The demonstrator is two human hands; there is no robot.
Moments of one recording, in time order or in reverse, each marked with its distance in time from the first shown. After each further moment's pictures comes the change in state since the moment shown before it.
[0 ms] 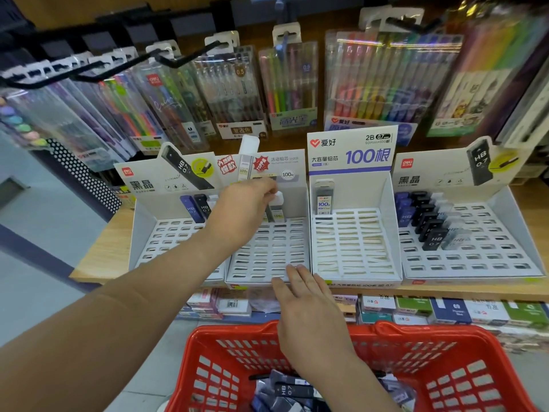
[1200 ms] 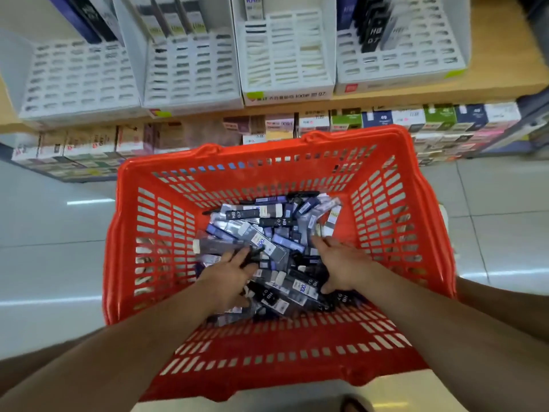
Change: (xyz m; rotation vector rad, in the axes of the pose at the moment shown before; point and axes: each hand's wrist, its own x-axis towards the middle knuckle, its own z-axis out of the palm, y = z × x) left_hand -0.328 0.069 0.129 0.165 -1.352 0.130; right_hand -0.192 0.133 0.095 -0.062 -0.978 0.308
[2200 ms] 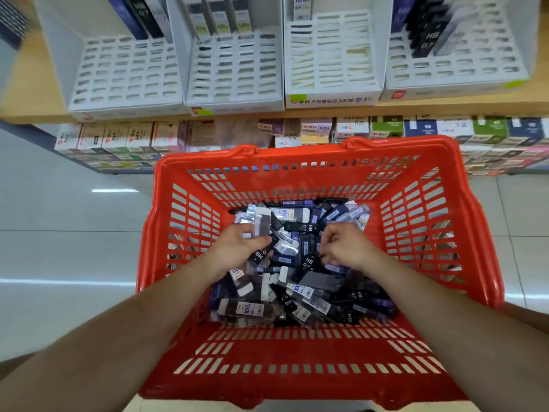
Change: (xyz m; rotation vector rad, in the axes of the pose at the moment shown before) left_hand -0.010 -0.030 -0.042 -1.472 0.316 -0.254; right_hand 0.020 -0.036 -0.037 0.989 0.176 -0.002
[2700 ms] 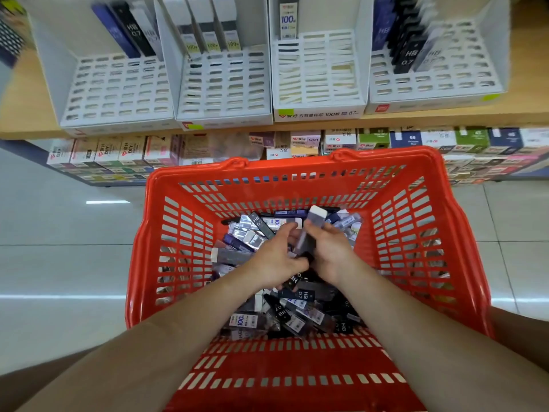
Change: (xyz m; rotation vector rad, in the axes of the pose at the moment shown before) left_hand -0.001 0.035 0.063 0.278 -0.137 0.223; right_hand 0.001 -0.032 0.029 1.062 0.142 0.118
